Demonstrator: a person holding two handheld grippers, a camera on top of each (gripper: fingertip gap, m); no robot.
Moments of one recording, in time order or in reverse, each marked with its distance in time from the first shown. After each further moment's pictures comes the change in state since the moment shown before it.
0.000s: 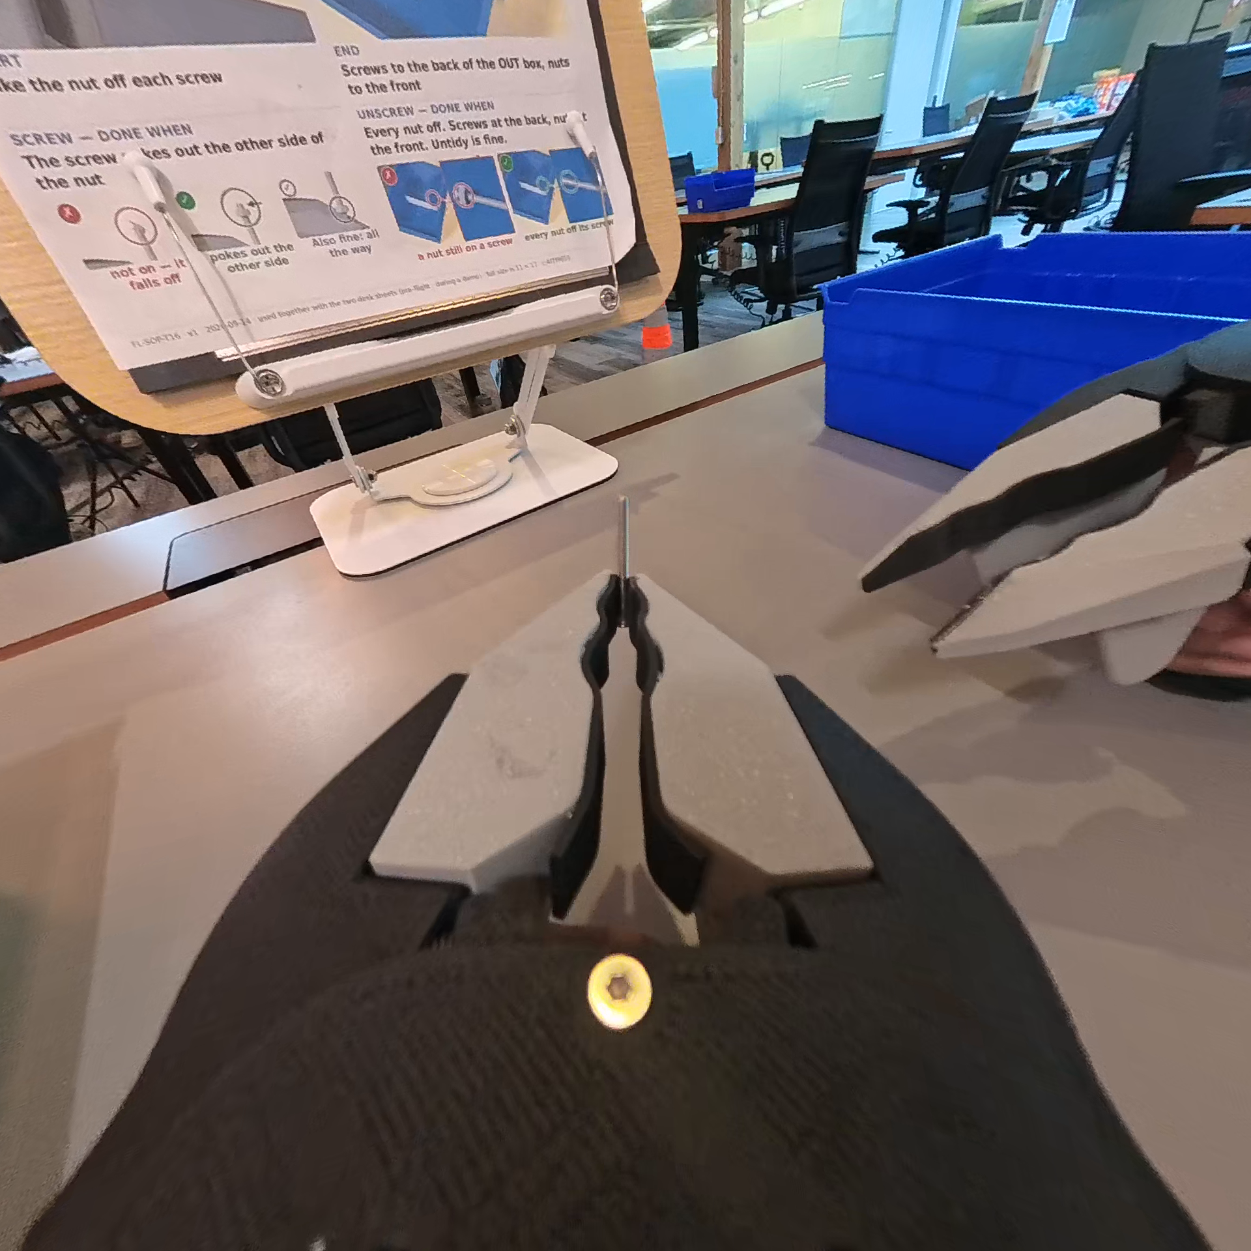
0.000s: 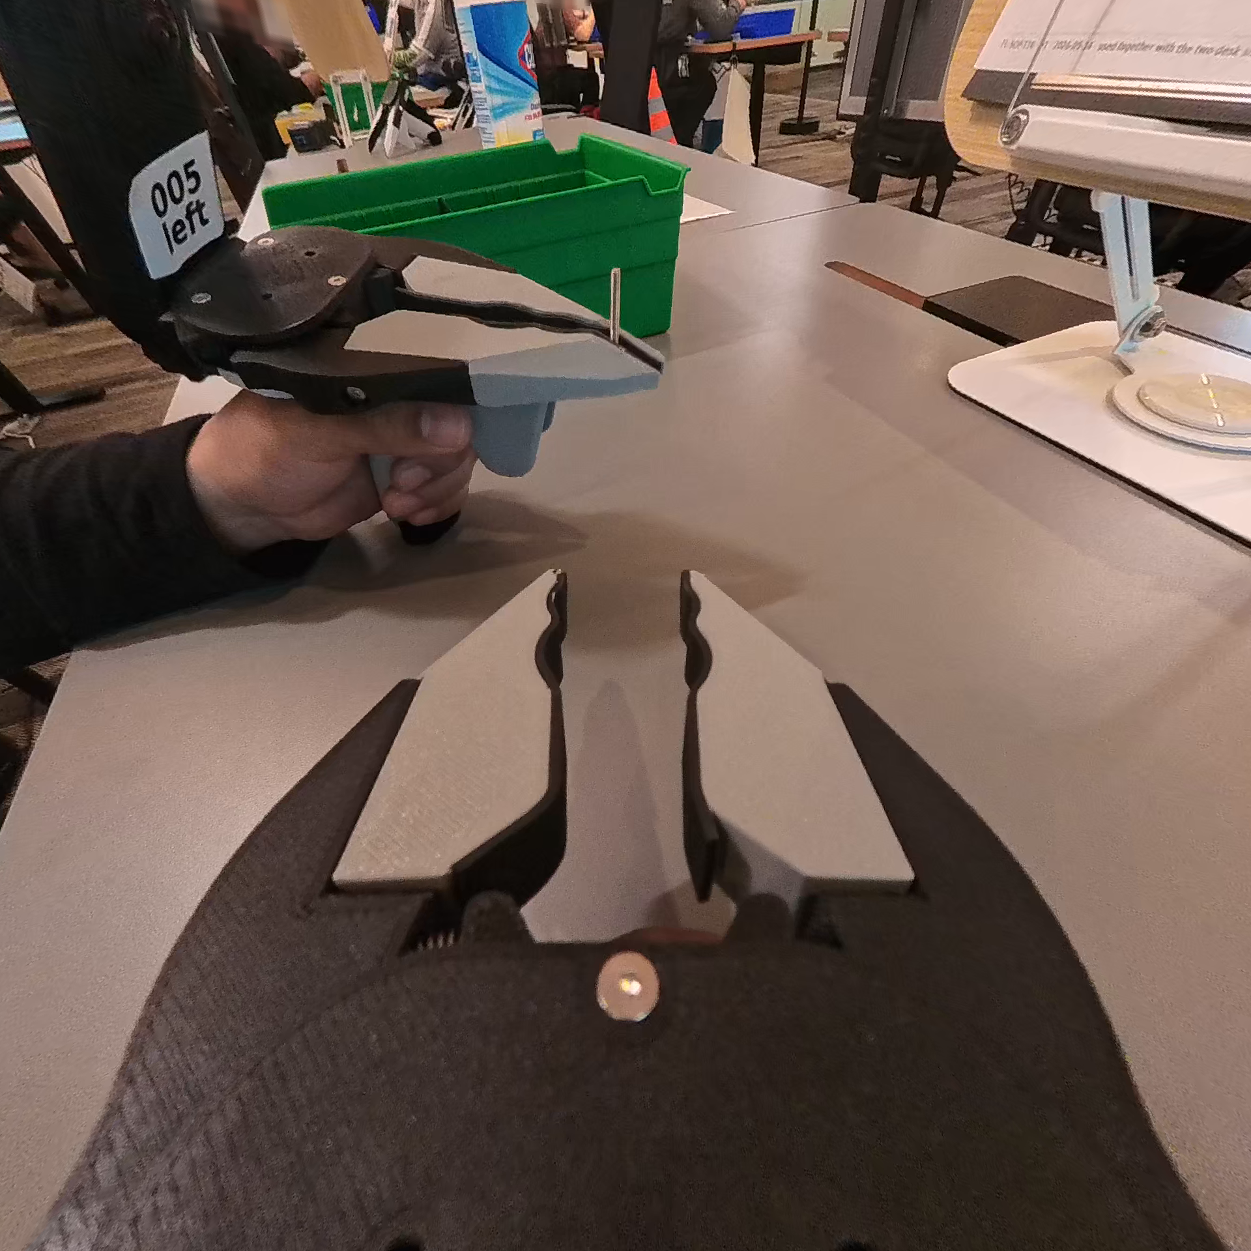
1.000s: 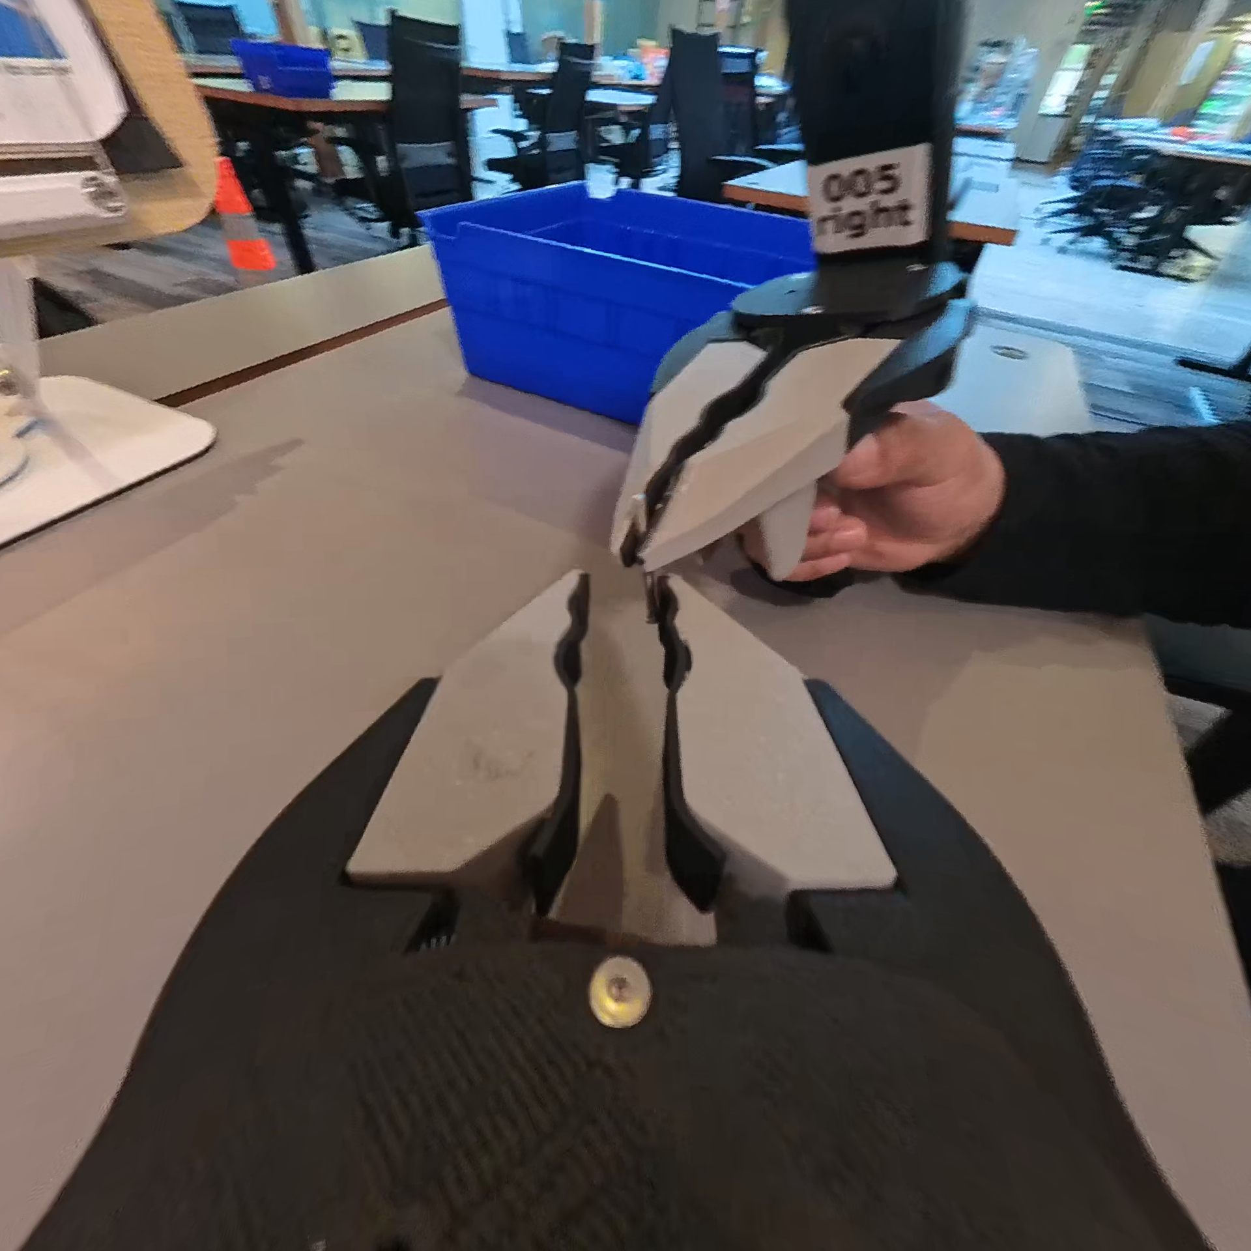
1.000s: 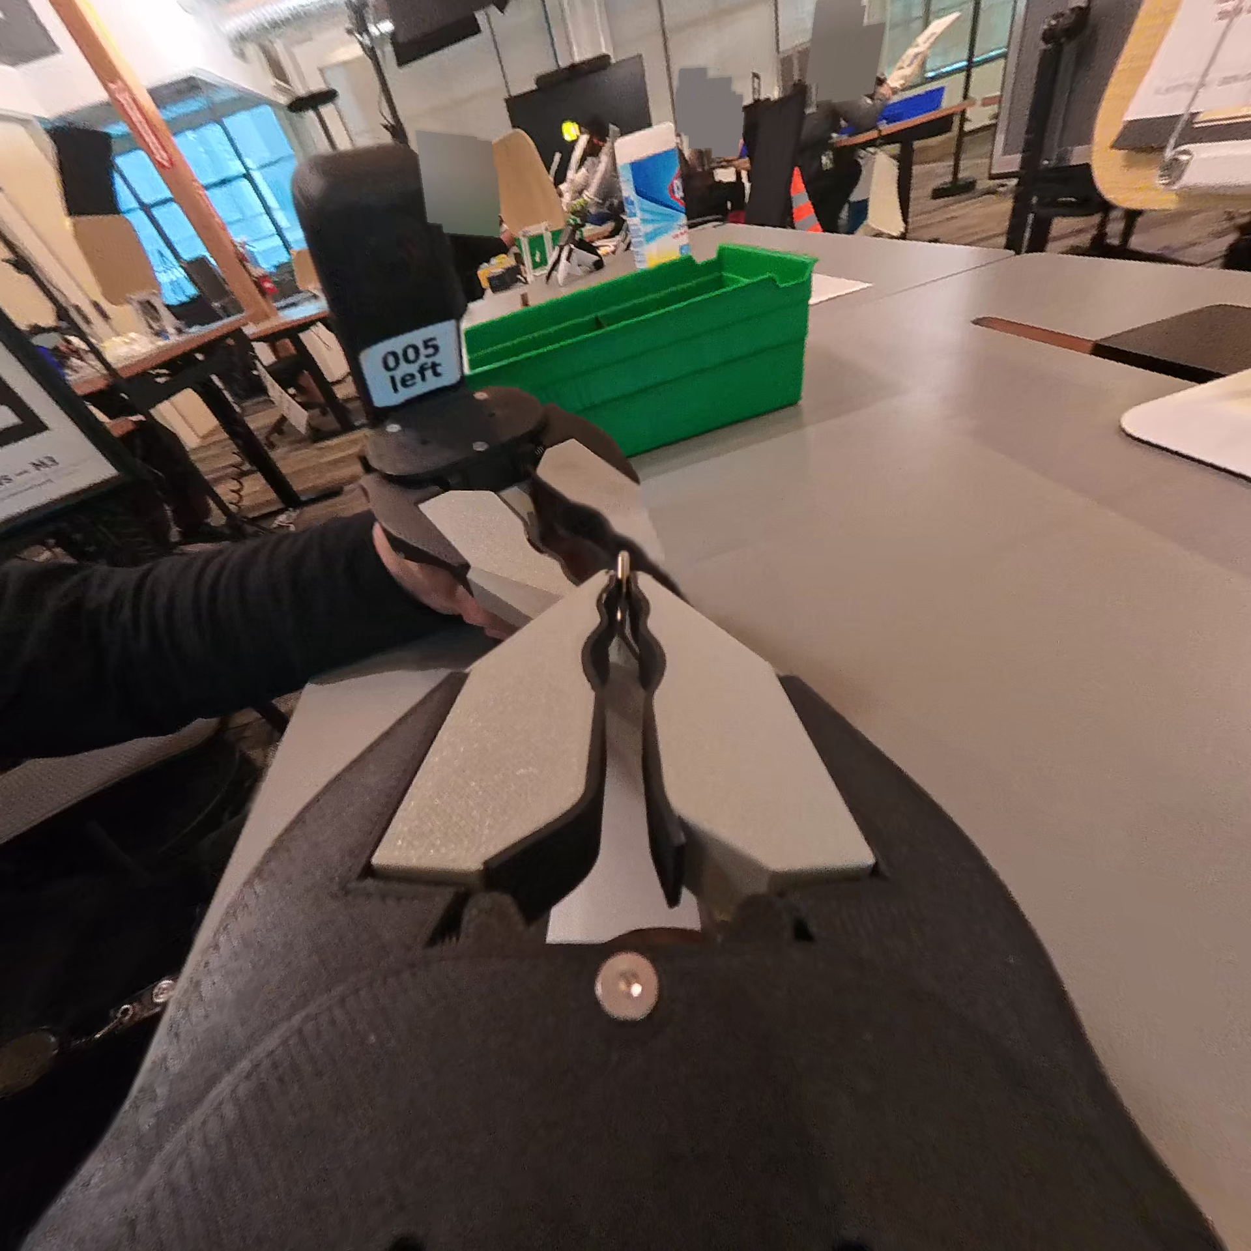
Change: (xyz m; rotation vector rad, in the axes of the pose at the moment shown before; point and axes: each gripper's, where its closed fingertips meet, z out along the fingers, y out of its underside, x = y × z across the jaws) left arm 0.101 0.006 -0.013 -0.094 0.563 -0.090; right arm -0.031 -0.024 -0.012 0.117 -0.230 0.121
